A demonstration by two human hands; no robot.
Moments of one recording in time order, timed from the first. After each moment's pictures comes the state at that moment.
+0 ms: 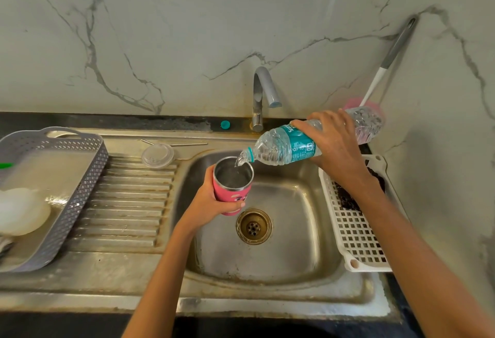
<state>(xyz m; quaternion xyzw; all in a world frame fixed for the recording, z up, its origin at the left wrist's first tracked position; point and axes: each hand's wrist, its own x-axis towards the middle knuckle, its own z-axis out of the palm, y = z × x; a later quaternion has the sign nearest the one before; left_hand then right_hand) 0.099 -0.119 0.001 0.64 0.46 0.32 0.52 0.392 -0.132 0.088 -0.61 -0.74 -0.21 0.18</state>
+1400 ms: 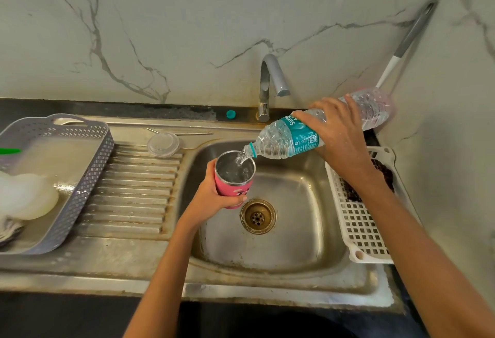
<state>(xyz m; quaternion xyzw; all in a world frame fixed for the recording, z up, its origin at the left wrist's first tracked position) 0.089 -0.129 -0.006 0.62 0.46 0.34 0.54 0.384 -0.131 0.089 -0.58 -0.75 -0.27 0.19</state>
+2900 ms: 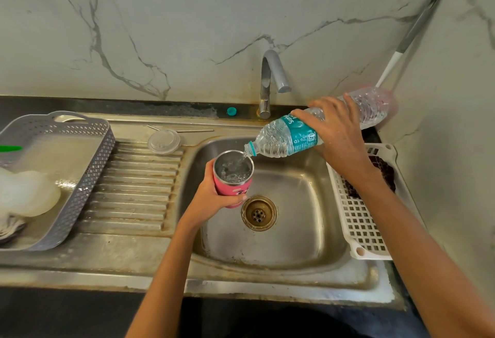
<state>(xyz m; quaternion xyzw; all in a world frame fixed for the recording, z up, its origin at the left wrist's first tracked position) 0.086 -0.134 -0.009 0.61 0.46 0.35 0.54 0.380 -0.131 0.085 -0.59 -0.75 -0.24 0.18</state>
